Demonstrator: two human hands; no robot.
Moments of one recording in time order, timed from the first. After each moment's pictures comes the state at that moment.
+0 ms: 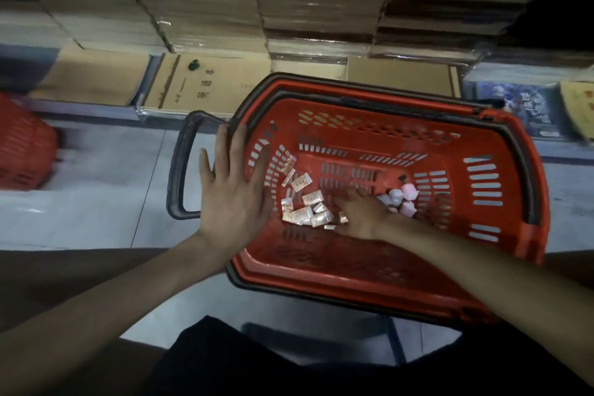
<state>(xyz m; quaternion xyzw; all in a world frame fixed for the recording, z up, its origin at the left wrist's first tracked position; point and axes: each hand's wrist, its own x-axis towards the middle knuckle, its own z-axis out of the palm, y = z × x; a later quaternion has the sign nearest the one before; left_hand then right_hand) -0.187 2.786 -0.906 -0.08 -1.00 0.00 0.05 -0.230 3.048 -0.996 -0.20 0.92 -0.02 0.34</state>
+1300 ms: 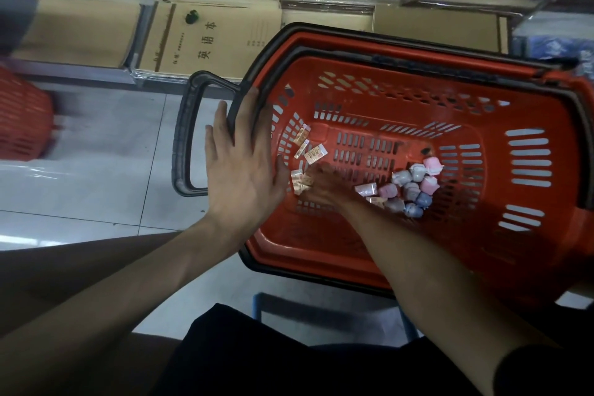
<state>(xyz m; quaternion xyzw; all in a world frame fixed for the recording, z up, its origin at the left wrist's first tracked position) -0.202 2.789 -0.900 -0.02 -1.00 -0.07 0.03 -0.248 2.962 -1.114 -0.02 0.89 -0.22 0.40</state>
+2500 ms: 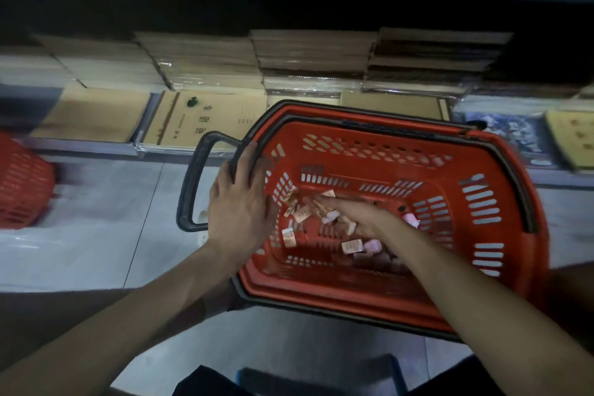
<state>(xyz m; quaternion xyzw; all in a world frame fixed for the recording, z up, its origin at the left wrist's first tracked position) -0.232 2.800 -0.895 -0.04 -1.00 -0.09 0.00 -0.292 3.035 -0.996 0.17 0.66 -0.58 0.45</state>
